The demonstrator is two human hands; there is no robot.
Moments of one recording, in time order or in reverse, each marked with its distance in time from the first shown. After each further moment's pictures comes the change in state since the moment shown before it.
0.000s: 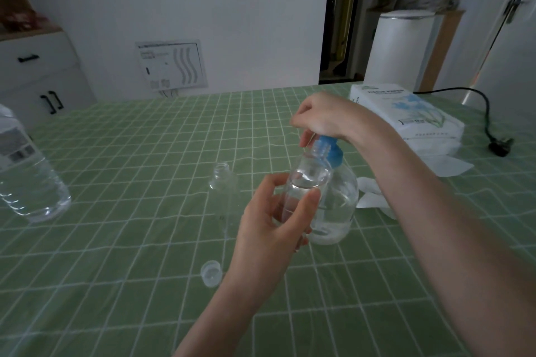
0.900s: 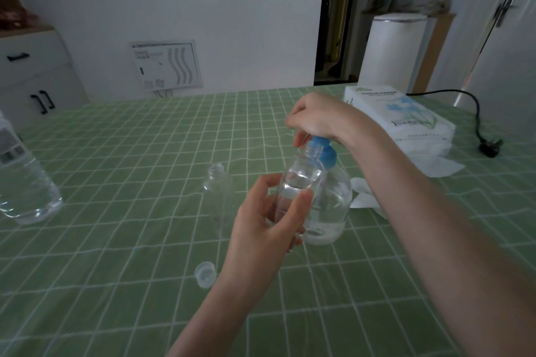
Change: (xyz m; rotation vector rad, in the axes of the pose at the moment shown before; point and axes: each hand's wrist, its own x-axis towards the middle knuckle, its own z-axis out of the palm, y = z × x) left_hand 0.001 -0.001 -0.003 -0.014 -0.014 0.014; right_hand 0.001 -0.002 -0.001 0.018 0.013 0.008
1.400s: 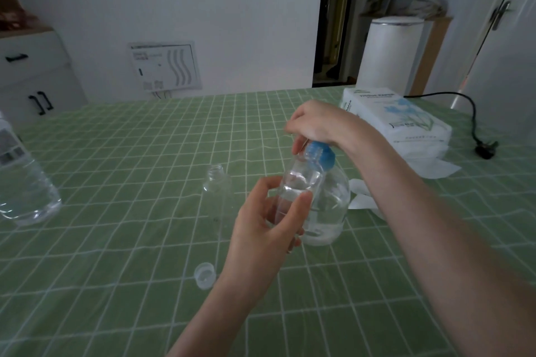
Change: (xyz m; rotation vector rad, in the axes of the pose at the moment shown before) left_hand 0.000 -0.002 0.001 -0.004 0.014 -0.001; right_hand -0.002 0.001 0.004 0.003 -0.030 0.014
